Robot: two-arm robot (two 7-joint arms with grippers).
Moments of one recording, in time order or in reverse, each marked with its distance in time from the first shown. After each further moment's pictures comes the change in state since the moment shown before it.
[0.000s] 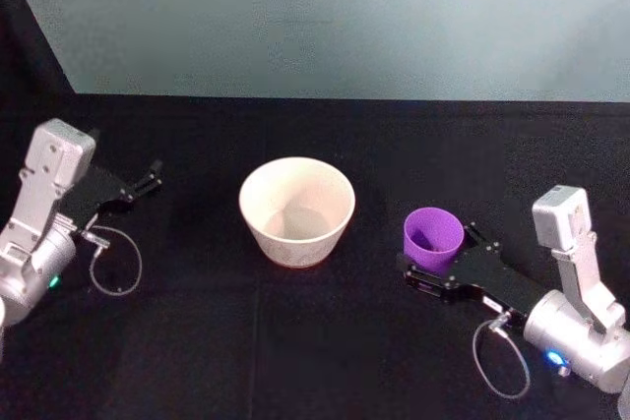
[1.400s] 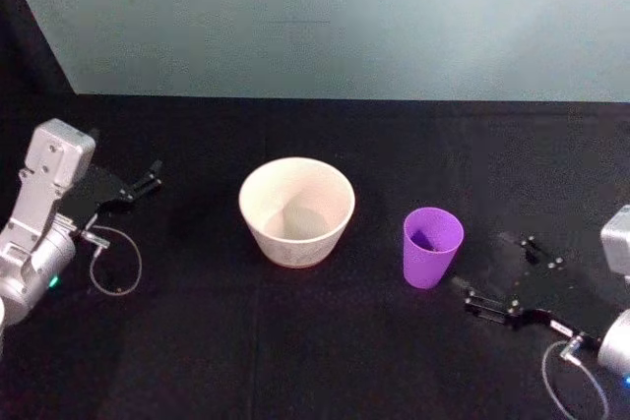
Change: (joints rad) left arm 0.000 0.000 0.000 0.000 0.000 0.000 0.000; right arm -0.118 0.252 0.009 -0.159 0.076 -0.036 -0.041
